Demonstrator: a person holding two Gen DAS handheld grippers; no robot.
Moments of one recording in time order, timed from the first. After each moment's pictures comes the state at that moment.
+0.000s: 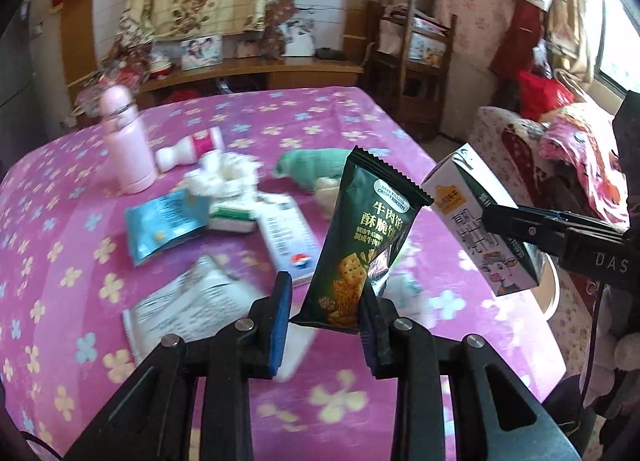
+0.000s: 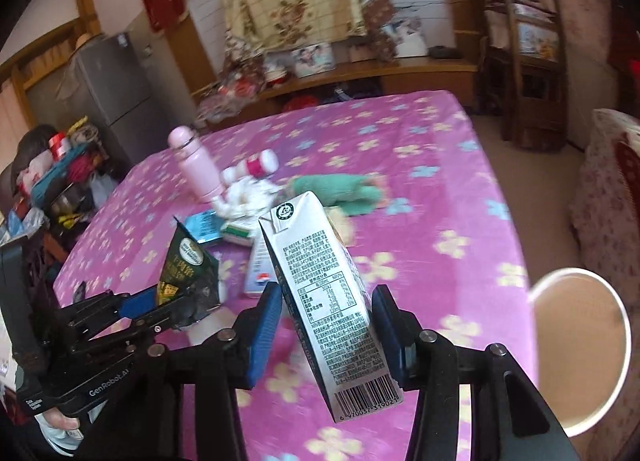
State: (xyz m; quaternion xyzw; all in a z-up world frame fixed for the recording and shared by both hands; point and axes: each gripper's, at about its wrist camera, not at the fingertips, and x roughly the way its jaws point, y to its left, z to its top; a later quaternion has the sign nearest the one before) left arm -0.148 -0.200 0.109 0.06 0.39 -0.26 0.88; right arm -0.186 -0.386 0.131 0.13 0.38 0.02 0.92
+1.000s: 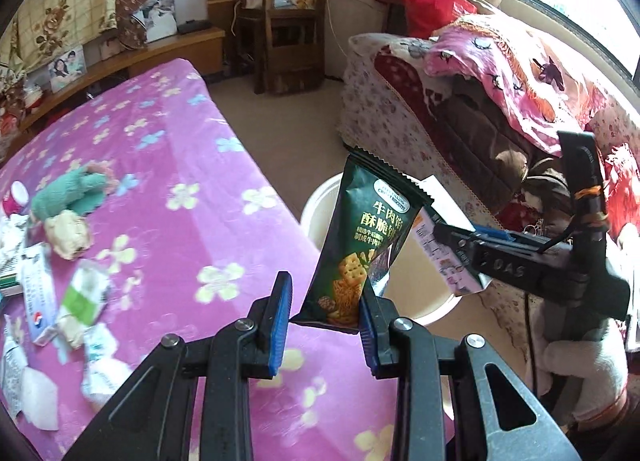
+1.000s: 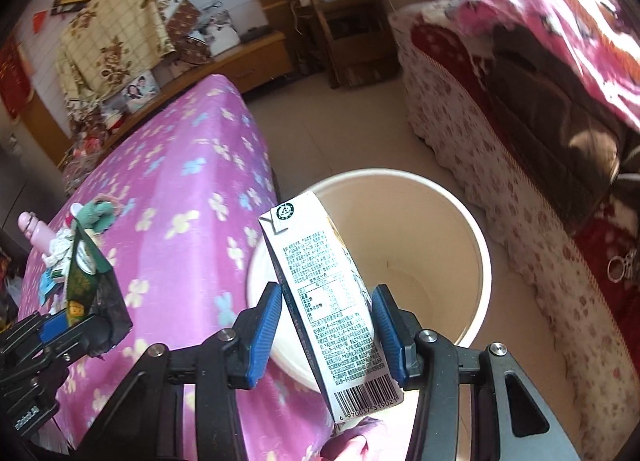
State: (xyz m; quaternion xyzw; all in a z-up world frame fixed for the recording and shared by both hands) left arm -0.215 -0.442 0.076 0.14 0.43 -0.40 0.79; right arm -0.302 -0.625 0.042 0.24 0.41 -0.21 0.85
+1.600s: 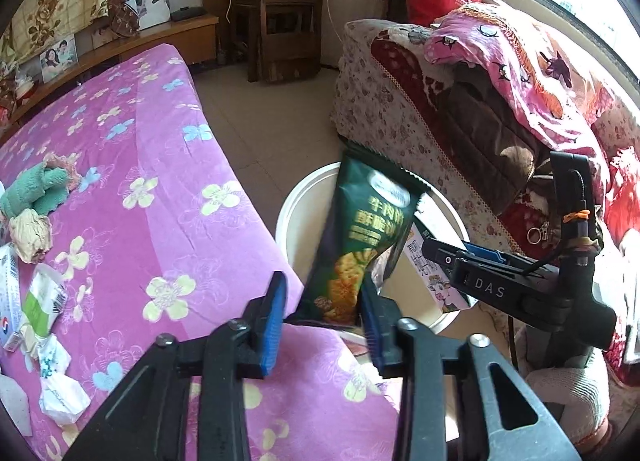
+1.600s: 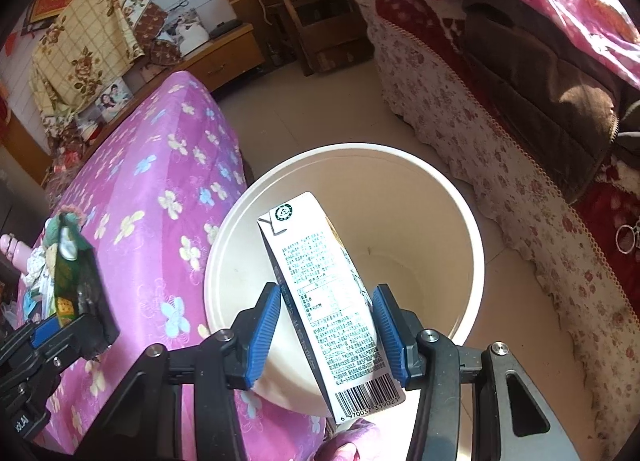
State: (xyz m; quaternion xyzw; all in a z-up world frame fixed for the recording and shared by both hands) left arm -0.211 -0.478 0.051 0.13 0.45 -0.41 0.78; right arm -0.301 -0.655 0.002 0.28 0.42 -0.24 0.83
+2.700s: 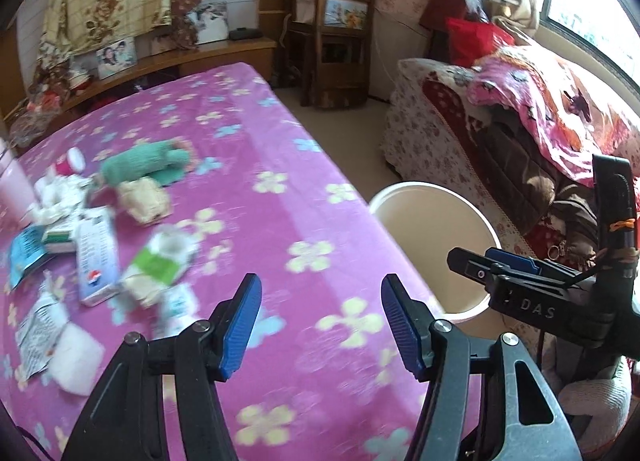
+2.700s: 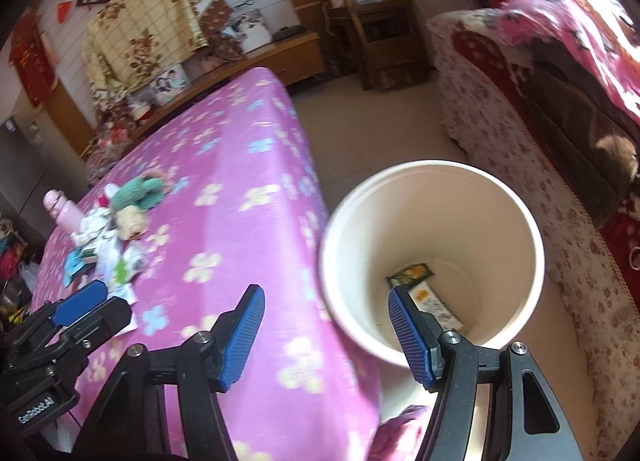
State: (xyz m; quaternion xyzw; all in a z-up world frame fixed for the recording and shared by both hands) left arm -0.204 -0.355 0.088 0.11 0.41 -0.34 0.84; right arm -0.283 -0.540 0.061 0.23 0.40 -0.17 0.87
